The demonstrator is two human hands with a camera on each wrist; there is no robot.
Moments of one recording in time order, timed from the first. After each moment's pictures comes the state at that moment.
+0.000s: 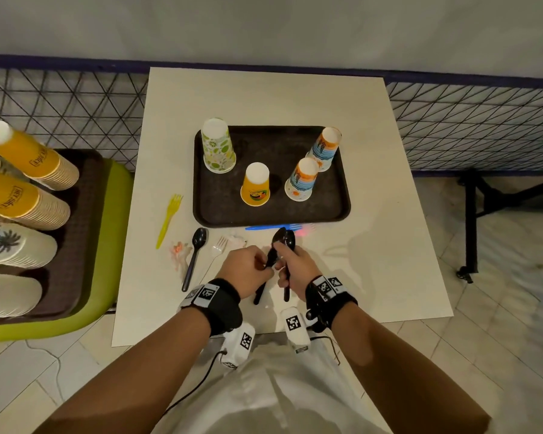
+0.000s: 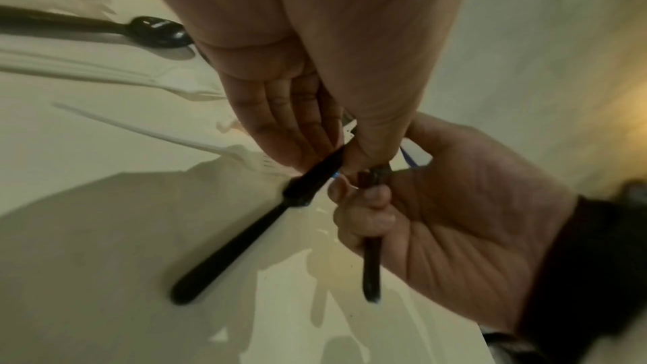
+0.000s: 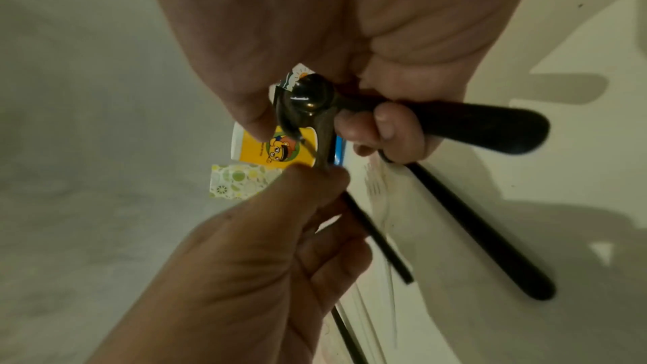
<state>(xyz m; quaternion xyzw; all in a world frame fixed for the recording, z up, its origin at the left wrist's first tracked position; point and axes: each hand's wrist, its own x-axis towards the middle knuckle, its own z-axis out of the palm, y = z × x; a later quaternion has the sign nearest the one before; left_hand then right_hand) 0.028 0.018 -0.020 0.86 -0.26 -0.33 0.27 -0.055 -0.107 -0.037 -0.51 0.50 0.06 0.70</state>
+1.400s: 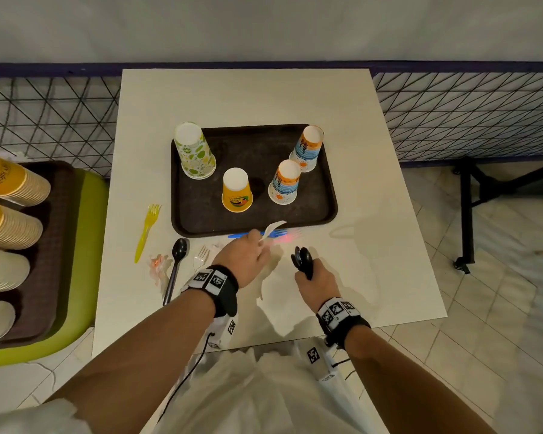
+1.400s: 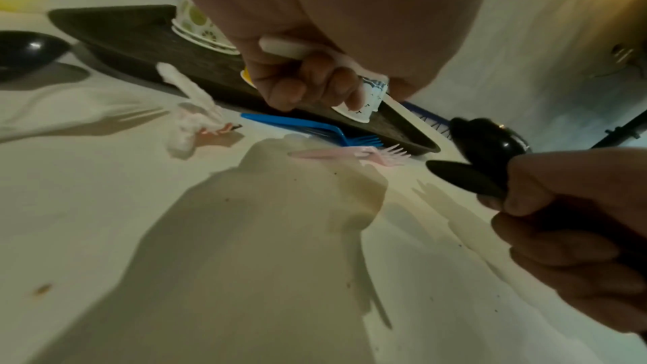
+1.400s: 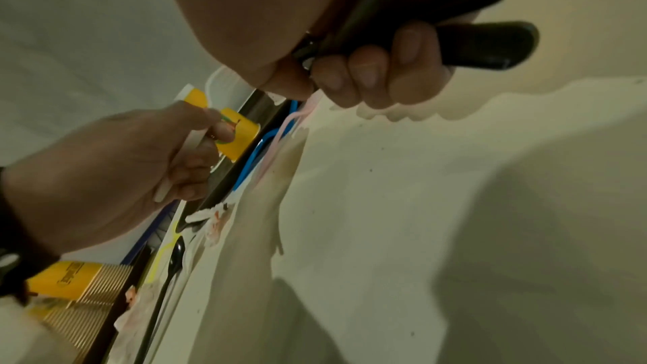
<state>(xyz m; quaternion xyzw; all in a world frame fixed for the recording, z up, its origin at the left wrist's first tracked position) 0.053 -0.042 -0.040 0.86 -0.37 -0.31 0.14 -0.113 -0.159 -0.058 -0.75 0.50 0.10 0.42</state>
